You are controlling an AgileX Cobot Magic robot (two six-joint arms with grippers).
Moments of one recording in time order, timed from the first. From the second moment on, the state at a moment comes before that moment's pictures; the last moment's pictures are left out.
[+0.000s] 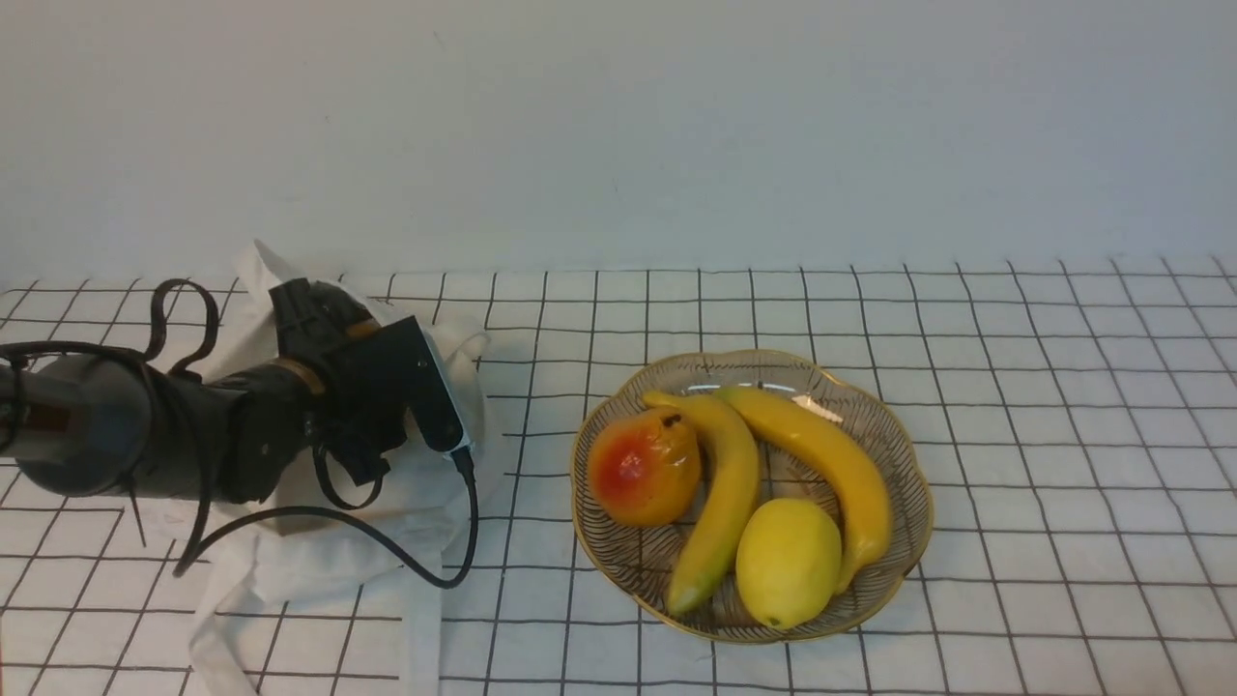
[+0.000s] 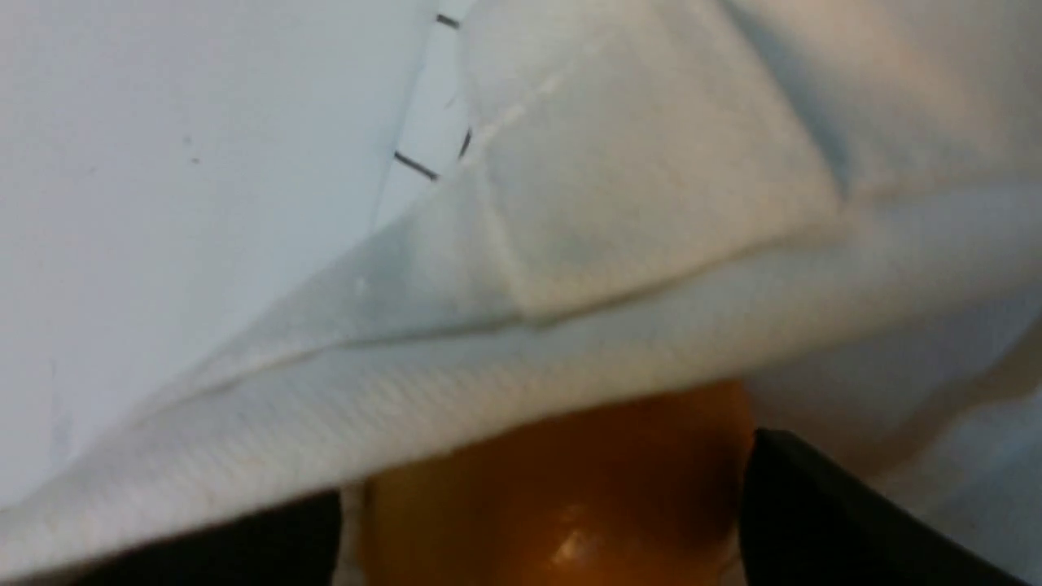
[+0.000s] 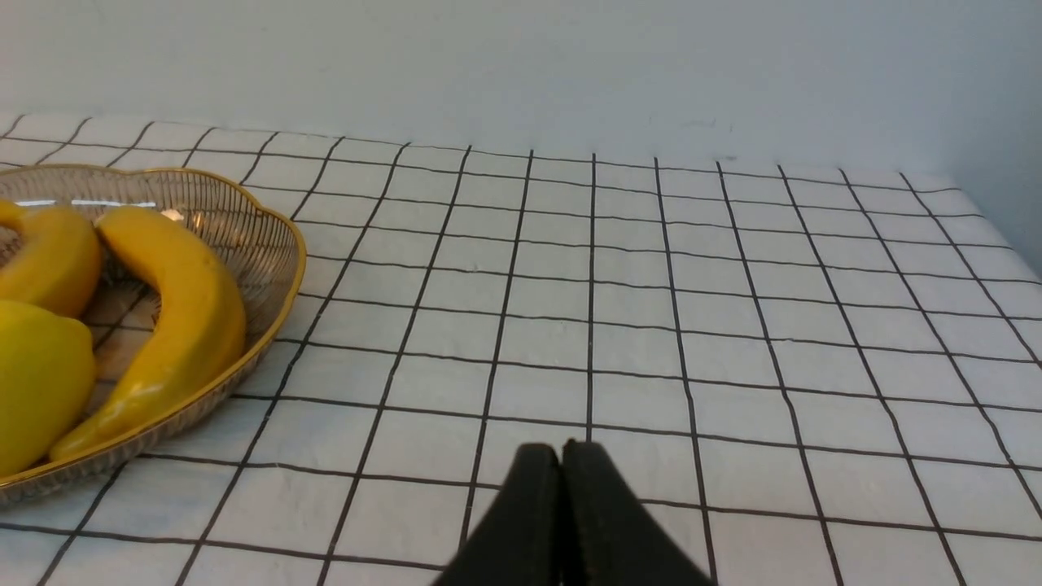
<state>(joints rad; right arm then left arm) -0.01 -0.01 0.02 -0.03 0.40 -0.05 -0.16 1.95 -0.89 -0.08 -0.42 1.16</state>
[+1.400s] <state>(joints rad) -0.01 -0.01 0.02 -0.03 0.40 -0.05 0.02 1.40 -0.89 -0.85 0.65 0.86</state>
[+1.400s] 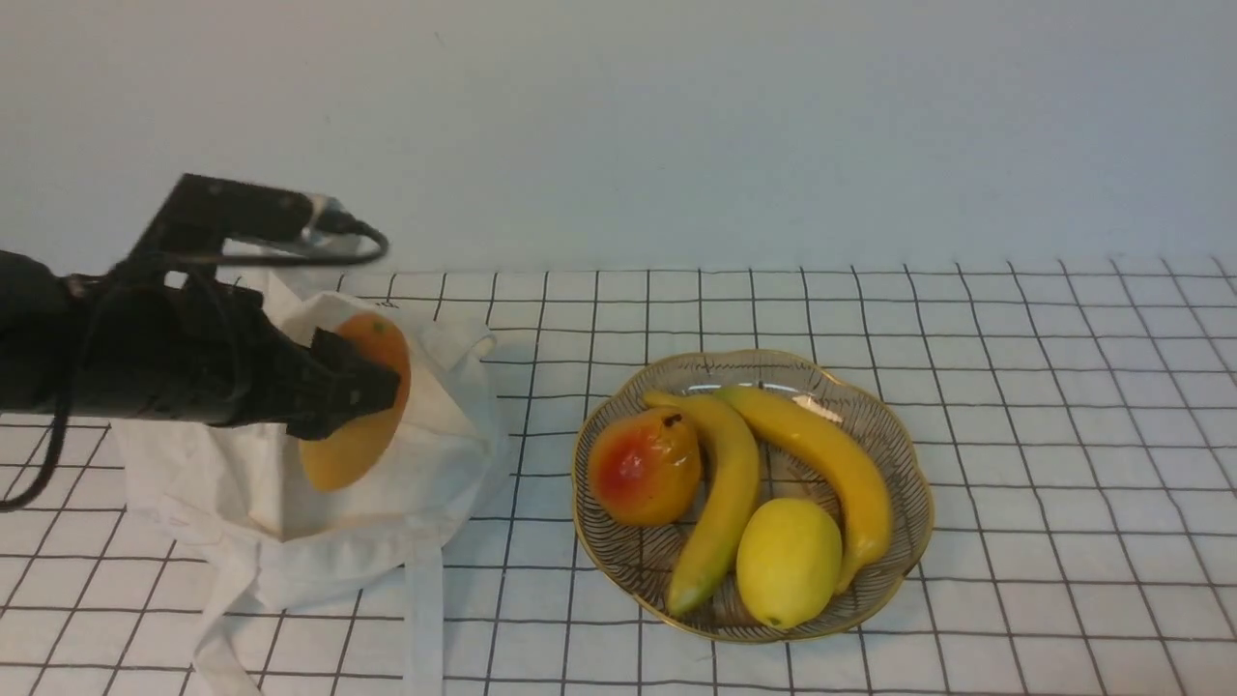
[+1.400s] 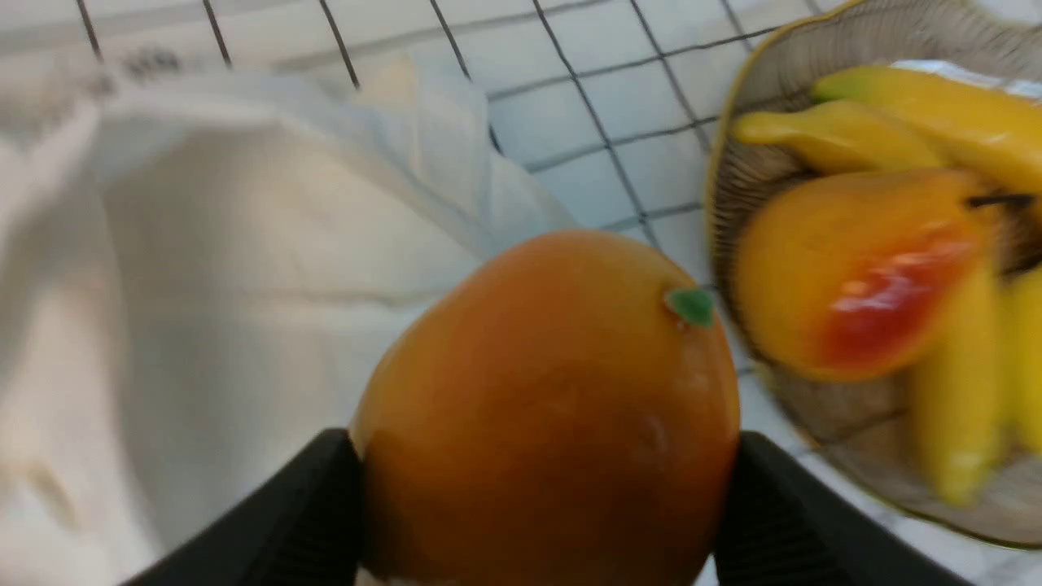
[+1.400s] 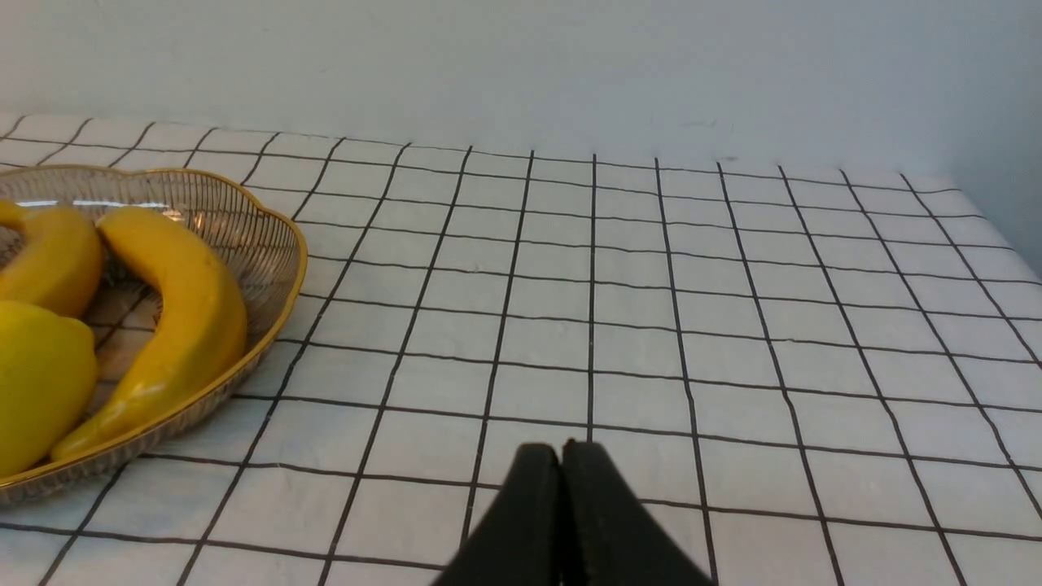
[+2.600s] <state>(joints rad) -0.01 -0.01 0.02 -0.03 0.40 -0.05 -0.56 1.87 -1.33 -1.16 0.44 0.78</state>
